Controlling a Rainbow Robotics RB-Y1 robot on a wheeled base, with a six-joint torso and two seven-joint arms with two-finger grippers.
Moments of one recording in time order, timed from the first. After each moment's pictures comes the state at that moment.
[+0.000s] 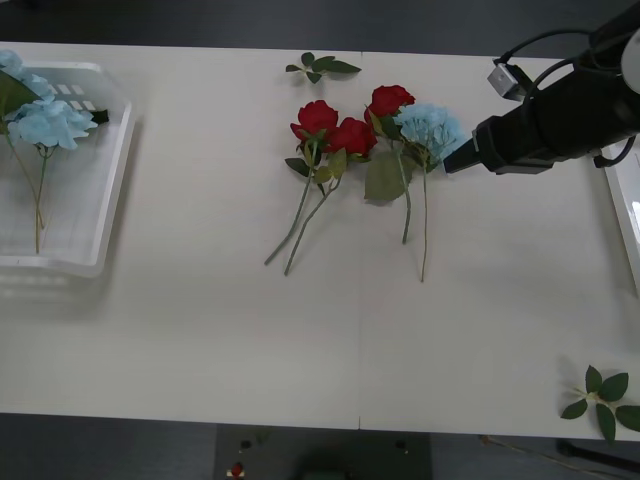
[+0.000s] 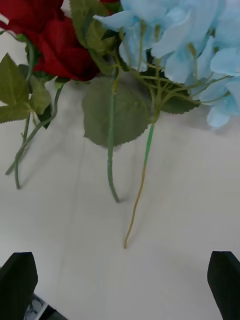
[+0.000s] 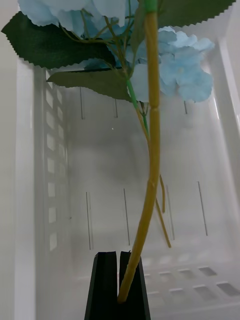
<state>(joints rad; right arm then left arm) -0.83 -0.93 0.48 -1.42 -1.39 1.26 1.38 -0.28 0.99 0.37 -1.06 1.36 1.07 -2.31</state>
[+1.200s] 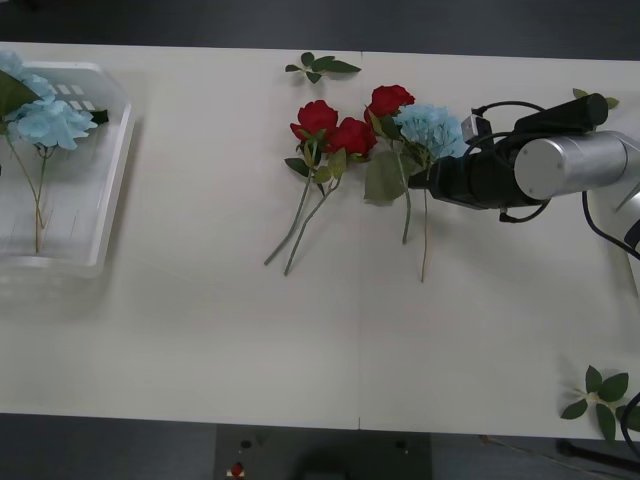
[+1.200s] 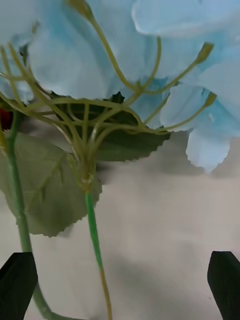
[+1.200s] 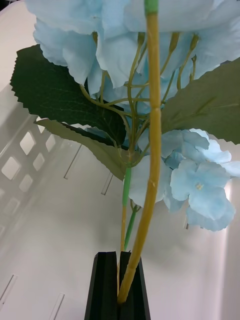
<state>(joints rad) -0.76 -0.72 0.65 -1.17 -1.16 0.76 1.21 -0.37 0.81 0.16 -1.10 1.08 0.58 -1.65</state>
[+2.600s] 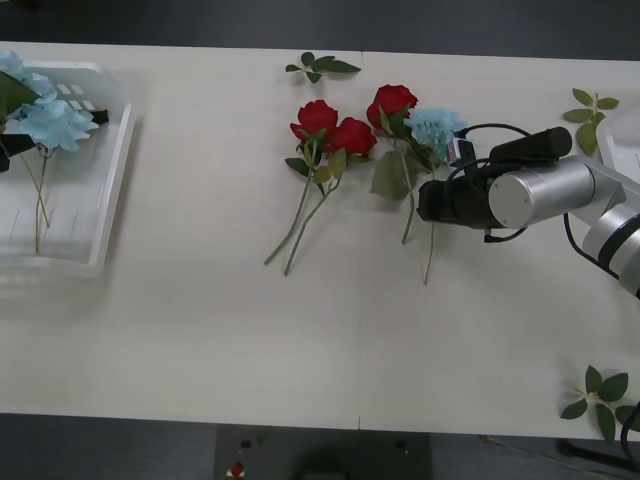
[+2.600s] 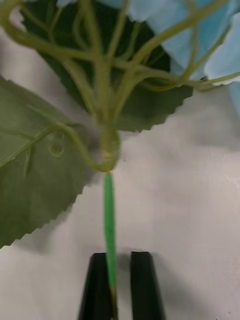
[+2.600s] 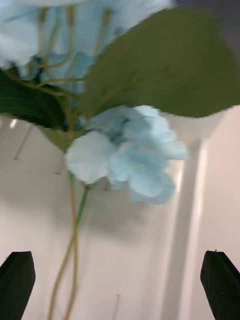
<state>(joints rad) -0.76 -0.68 0.75 -1.10 -1.08 0.67 1.21 -0.37 0.86 0.16 -1.19 1.20 0.77 -1.66</state>
